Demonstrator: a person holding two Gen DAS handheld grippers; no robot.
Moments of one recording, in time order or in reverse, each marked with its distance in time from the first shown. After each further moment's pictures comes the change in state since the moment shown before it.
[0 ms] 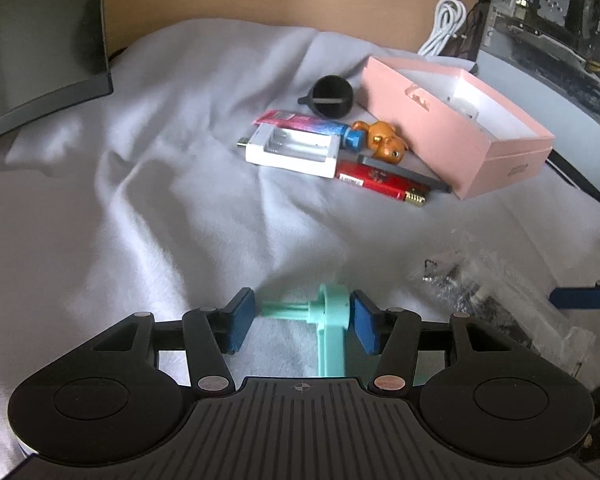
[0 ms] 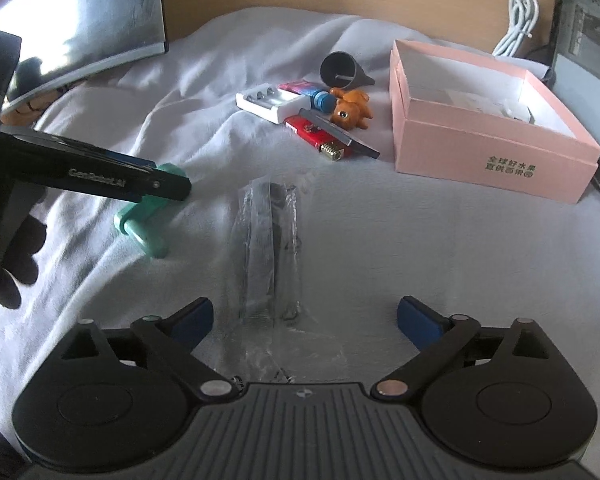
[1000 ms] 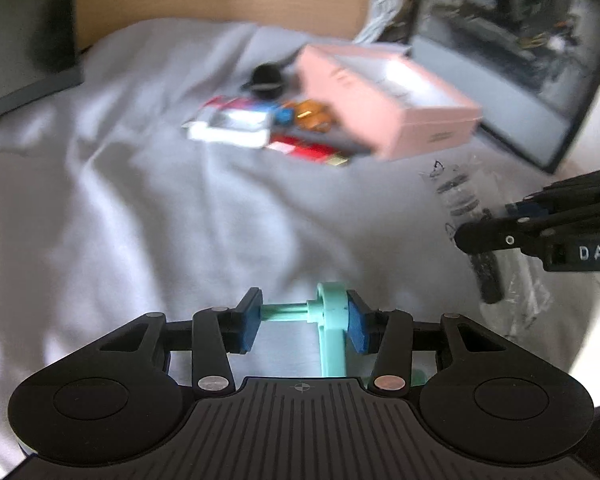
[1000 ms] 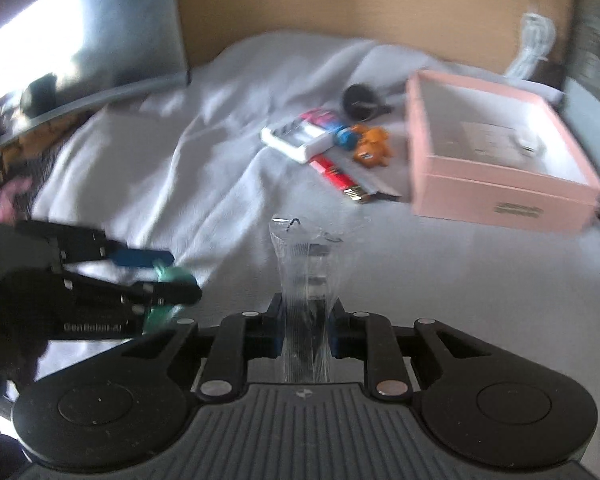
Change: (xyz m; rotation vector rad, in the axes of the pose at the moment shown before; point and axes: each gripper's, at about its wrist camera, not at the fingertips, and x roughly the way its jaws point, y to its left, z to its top) left arm -0.048 -0.024 -0.030 0.064 0.012 -0.162; right arm -0.039 0.010 0.038 0.026 0.013 0.043
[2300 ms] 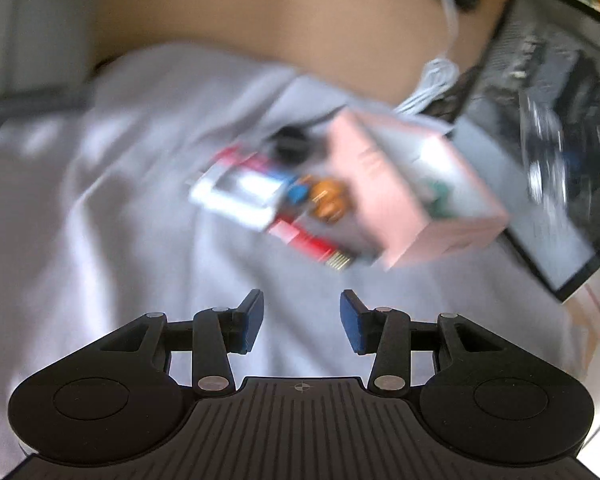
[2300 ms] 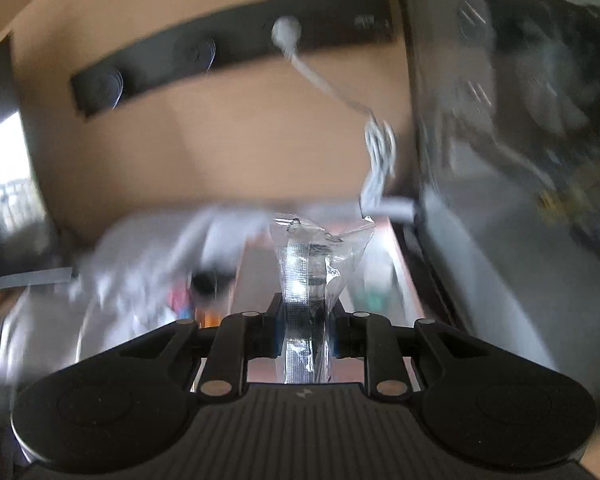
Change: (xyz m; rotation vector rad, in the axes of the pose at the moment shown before) left arm 0.022 0.002 0.049 -0.272 -0.067 0.074; right arm -0.048 -0.155 0.115 0.182 -0.310 -0.108
